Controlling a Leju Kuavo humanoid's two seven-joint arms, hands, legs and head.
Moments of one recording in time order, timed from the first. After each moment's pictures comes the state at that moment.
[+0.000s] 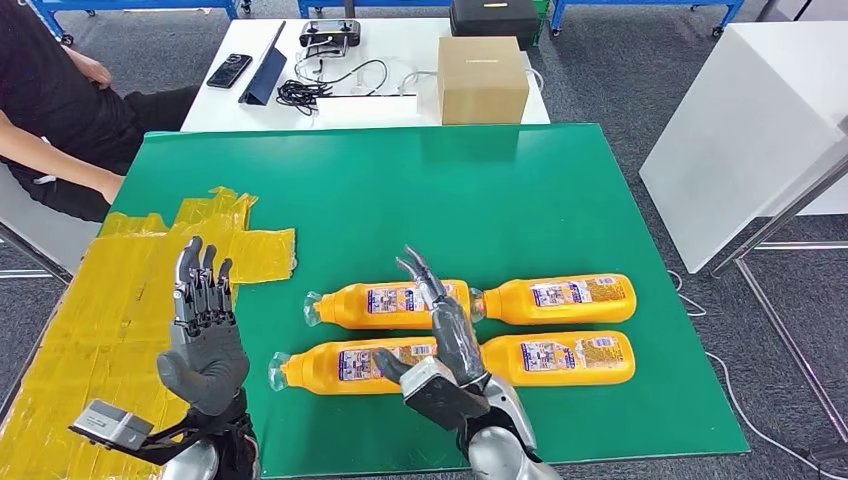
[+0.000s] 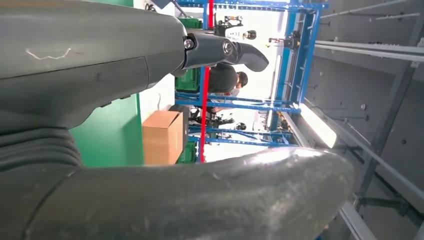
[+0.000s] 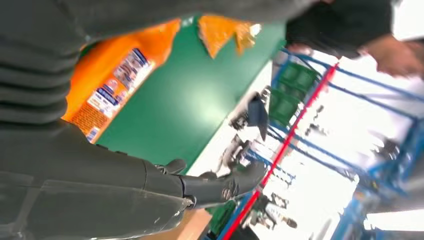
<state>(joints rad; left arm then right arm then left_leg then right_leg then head) 0.09 -0.17 -0.21 -1.69 0.05 0.10 -0.70 -0.09 0.08 0.57 -1.49 0.39 -0.23 -0.31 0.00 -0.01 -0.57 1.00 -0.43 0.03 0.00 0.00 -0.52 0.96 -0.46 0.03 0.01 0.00</state>
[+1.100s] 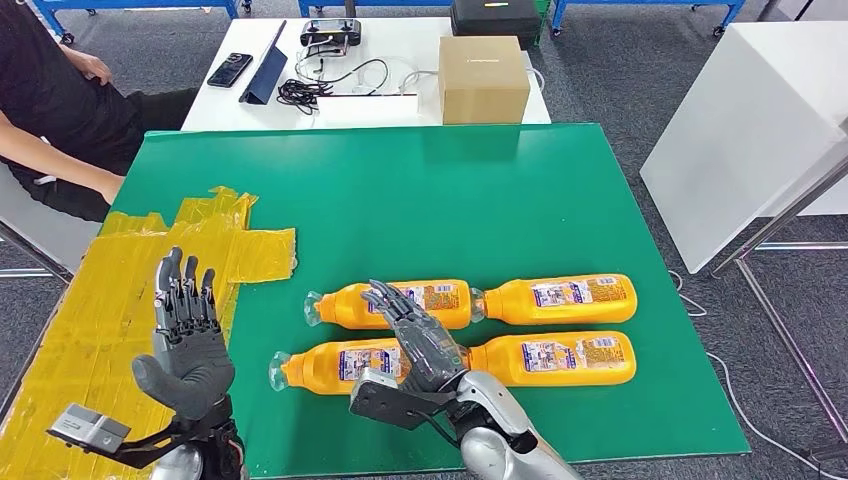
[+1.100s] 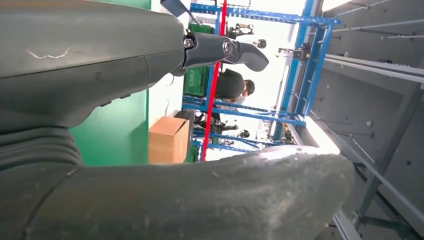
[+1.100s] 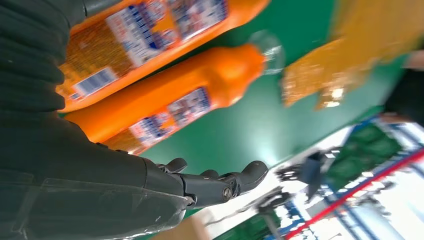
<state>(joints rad) 0.12 -0.20 -0.11 -1.67 0.11 0.02 -0.70 -0.20 0.00 0.72 -1.39 0.60 -0.13 -0.02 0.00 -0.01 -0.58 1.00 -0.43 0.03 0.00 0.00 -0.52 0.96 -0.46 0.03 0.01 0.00</state>
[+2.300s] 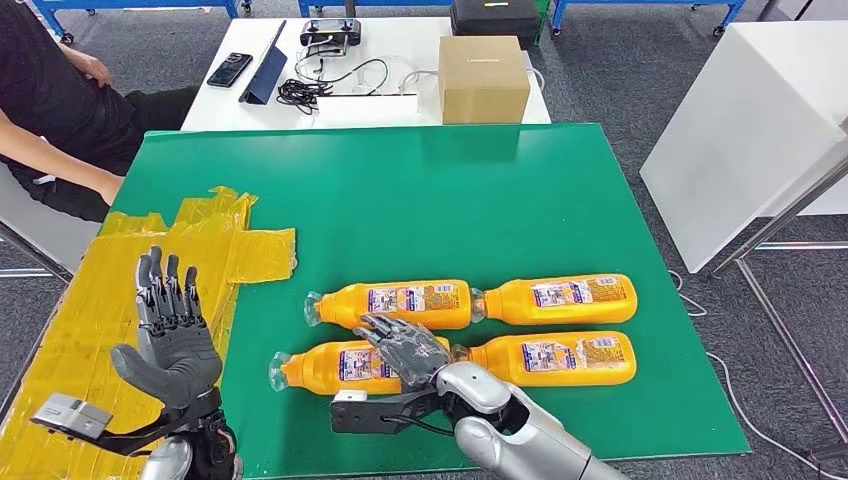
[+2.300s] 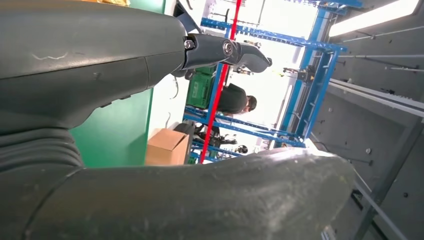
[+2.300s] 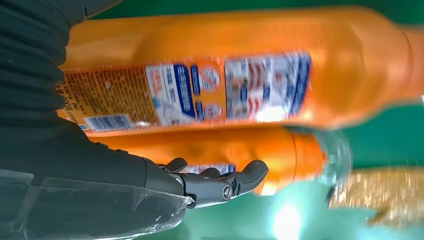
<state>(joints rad) 0.08 -0.21 -0.04 -1.64 0.19 0.01 -0.68 -0.39 -0.05 0.93 -1.29 0.68 0.18 0.18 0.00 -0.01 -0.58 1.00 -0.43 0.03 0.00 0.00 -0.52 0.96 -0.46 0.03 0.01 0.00</state>
